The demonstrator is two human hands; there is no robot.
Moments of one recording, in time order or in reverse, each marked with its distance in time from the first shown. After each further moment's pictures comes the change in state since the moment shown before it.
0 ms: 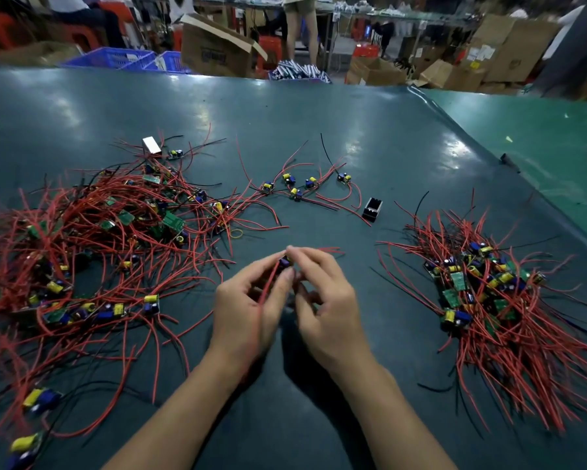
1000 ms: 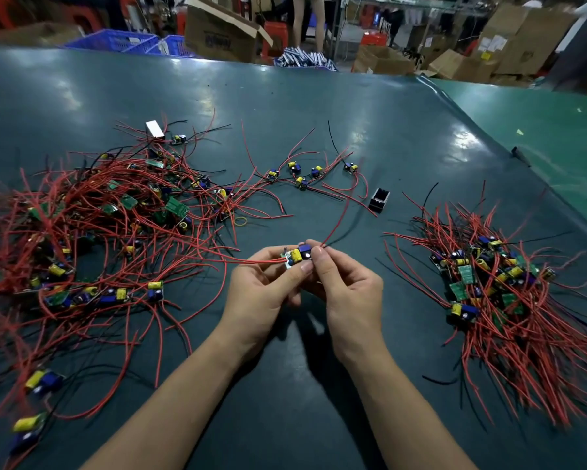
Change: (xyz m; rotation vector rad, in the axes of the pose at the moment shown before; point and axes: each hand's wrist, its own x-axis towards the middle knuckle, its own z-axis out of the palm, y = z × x) left_hand 0.003 0.006 0.005 -0.518 -0.151 -0.337; right_hand 0.003 -0.008 0.000 0.744 0.214 0.552
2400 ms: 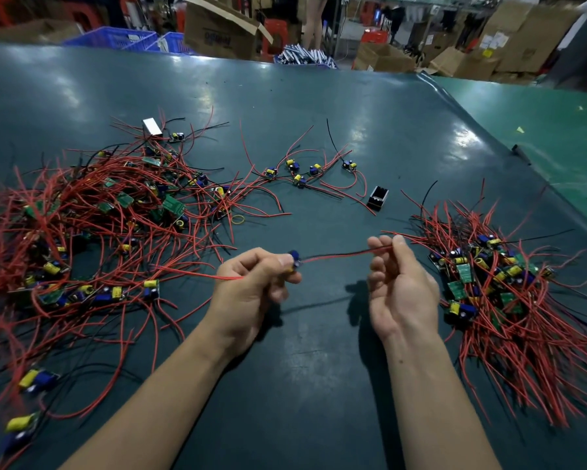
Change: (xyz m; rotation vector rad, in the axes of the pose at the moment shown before) left_hand 0.006 0.001 -0.010 -0.093 0.027 -0.073; right_hand 0.028 -0.033 -0.042 0.341 0.427 0.223
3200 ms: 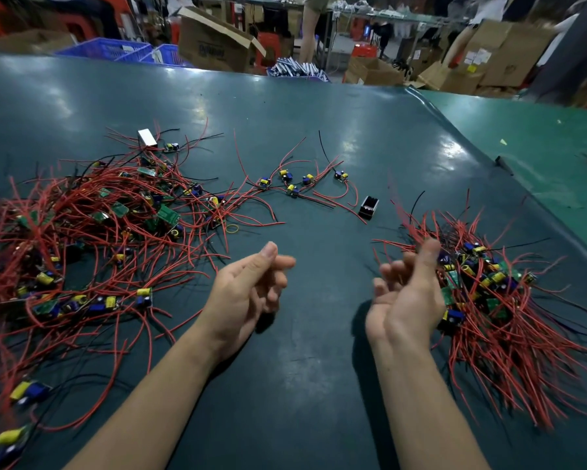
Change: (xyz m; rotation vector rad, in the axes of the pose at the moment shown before) left_hand 0.005 0.006 -0.004 0.043 -0.071 -0.112; right_hand -0.011 -0.003 0.003 0.052 0.109 -0.240
